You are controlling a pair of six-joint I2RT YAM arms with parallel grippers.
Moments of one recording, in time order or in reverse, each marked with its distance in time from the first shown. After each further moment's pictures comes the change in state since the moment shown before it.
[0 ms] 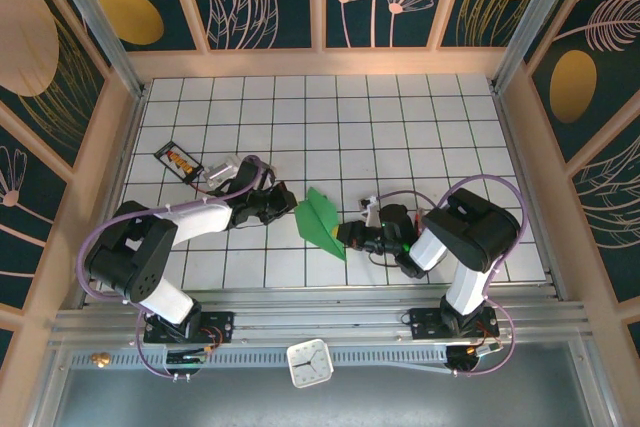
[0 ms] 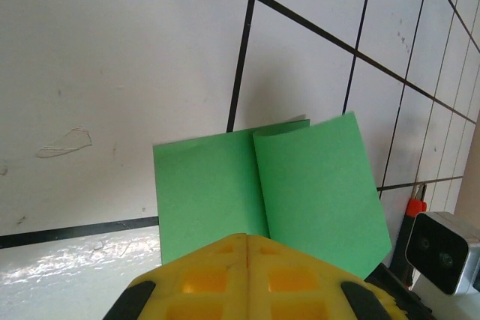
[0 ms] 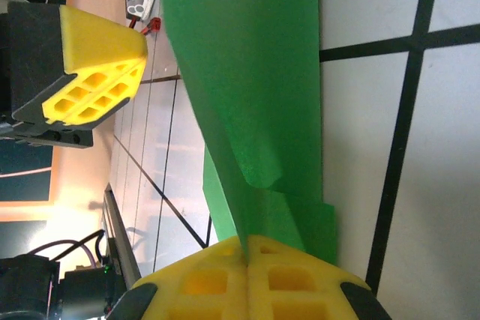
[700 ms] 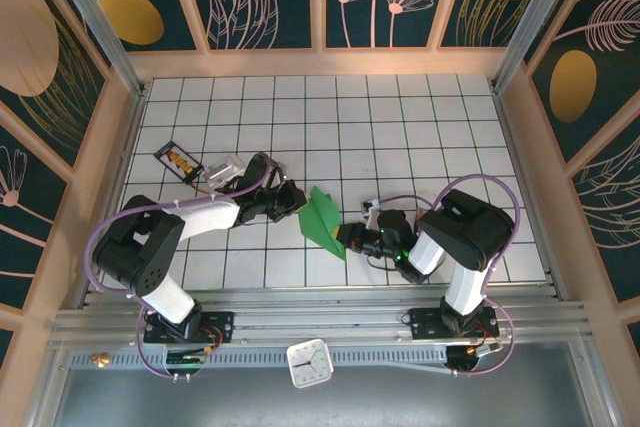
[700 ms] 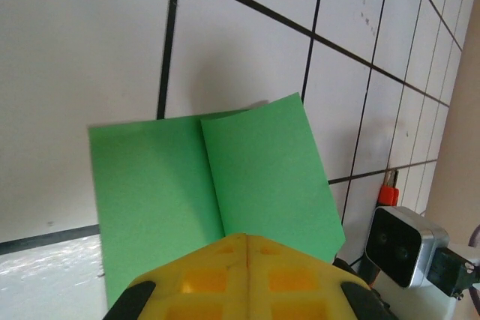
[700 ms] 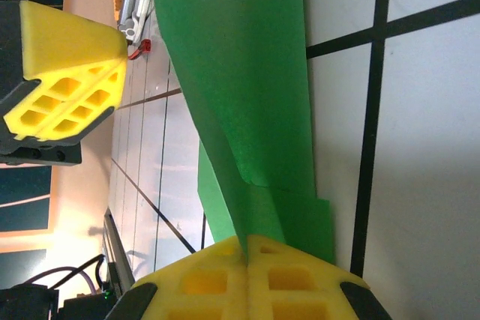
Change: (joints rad) left arm -0.045 0.057 0.050 0.048 0.042 -0.038; right arm 0.050 0.024 -0.026 0.064 0.106 0.077
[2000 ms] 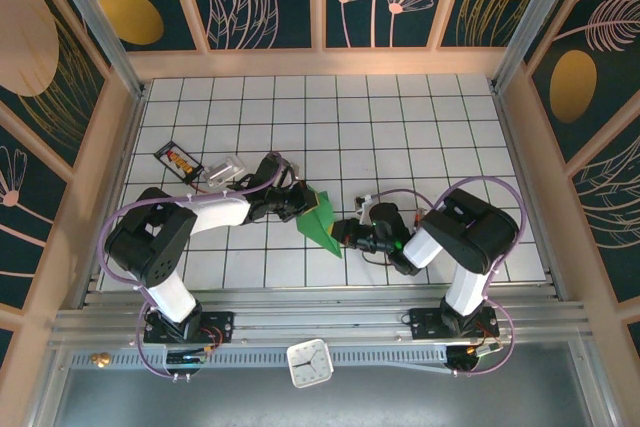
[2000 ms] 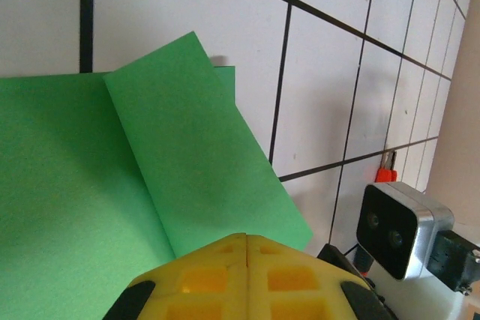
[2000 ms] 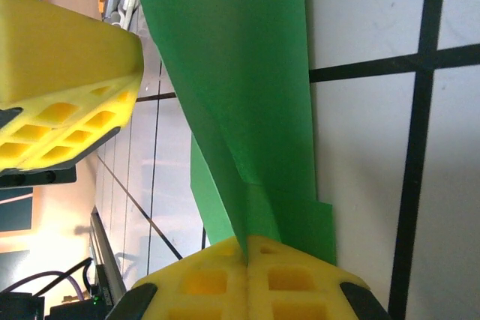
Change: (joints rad) left arm -0.046 0.066 0.061 -0.005 0.016 0.010; right arm 0.008 -0.028 0.096 -0.184 -0.009 -0.037
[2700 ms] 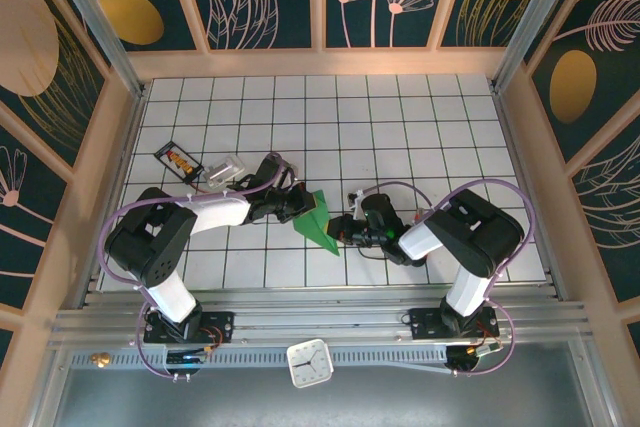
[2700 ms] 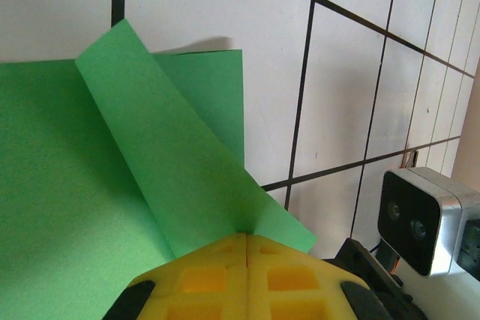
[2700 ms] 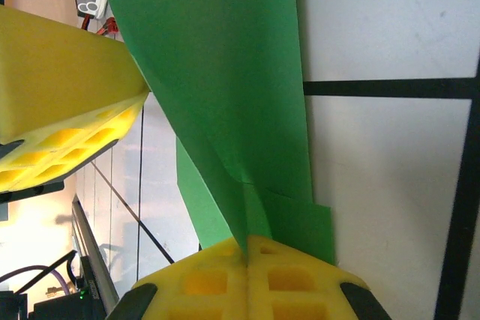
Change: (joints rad) left arm 0.000 0.003 0.000 -0.029 -0.021 0.031; right arm -0.001 -0.032 0.103 -0.227 -0.036 -0.053
